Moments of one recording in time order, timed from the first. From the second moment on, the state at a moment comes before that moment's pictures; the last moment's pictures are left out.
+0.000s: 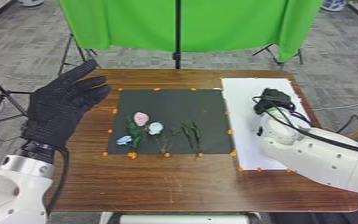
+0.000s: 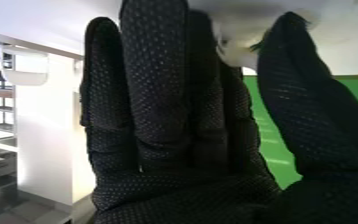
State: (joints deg) left arm 125.8 -47.5 -99.4 -137.2 30.9 10.2 11.6; right arm -37.1 -41.5 5.7 -86.5 -106.3 14.1 59.5
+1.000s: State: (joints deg) left arm 127.0 -47.4 -101.0 -138.6 31.4 9.9 12.2; right arm -30.6 -45.0 -2.9 -92.8 -114.7 26.4 52.4
